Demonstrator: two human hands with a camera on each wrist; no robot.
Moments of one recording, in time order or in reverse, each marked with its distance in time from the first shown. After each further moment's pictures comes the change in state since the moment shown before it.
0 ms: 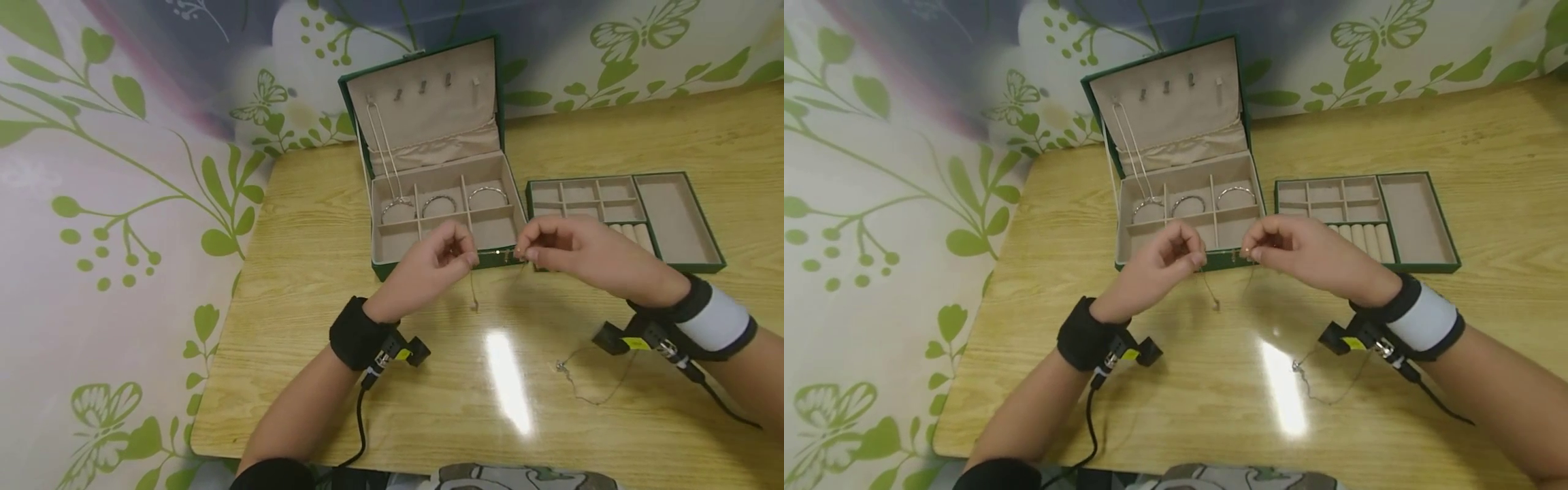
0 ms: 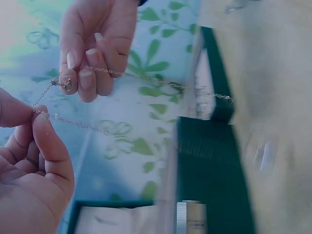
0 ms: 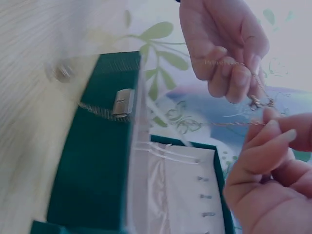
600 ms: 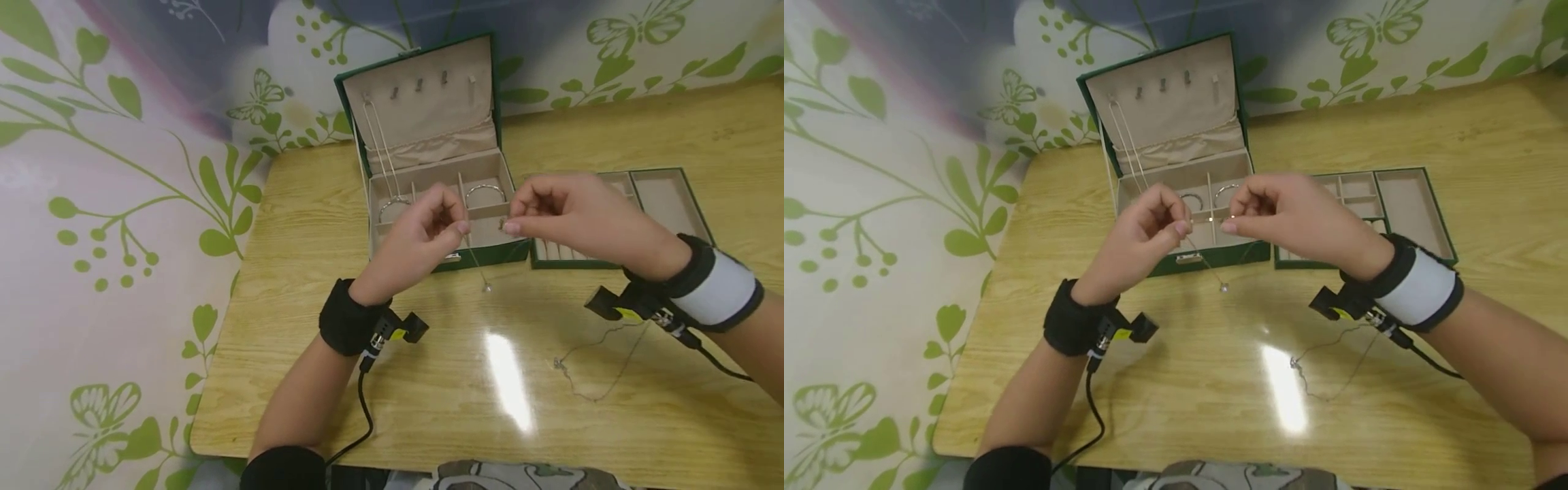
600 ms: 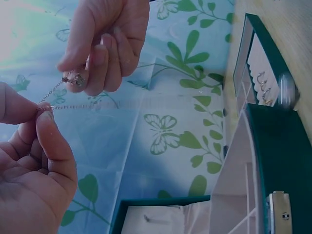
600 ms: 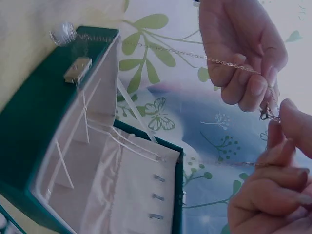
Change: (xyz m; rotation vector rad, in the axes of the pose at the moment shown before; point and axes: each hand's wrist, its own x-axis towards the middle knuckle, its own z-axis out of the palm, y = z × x) left_hand 0.013 0.031 -0.015 0.017 0.063 0.145; right_hand 0.012 -0.039 -0.012 -0.160 0.185 -0.044
